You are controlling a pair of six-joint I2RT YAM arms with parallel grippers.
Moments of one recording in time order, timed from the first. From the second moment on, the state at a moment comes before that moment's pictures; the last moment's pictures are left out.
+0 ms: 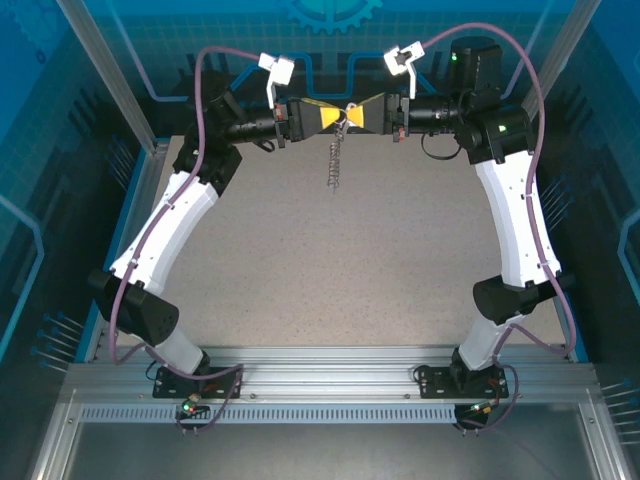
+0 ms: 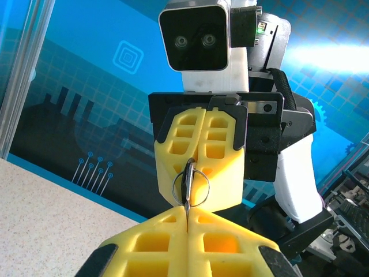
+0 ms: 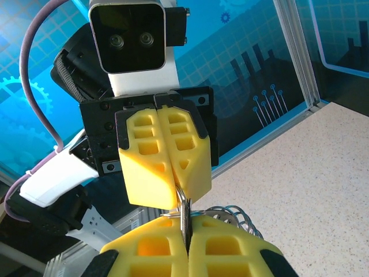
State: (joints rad) left arm -0.35 1.62 1.79 0.08 1.06 -0.71; right arm 0.31 1.76 2.37 -0.94 -1.02 0.24
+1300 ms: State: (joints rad) left arm -0.34 1.58 1.62 0.36 0.93 -0.89; right arm 0.43 1.71 2.15 -0.75 -0.94 0.31
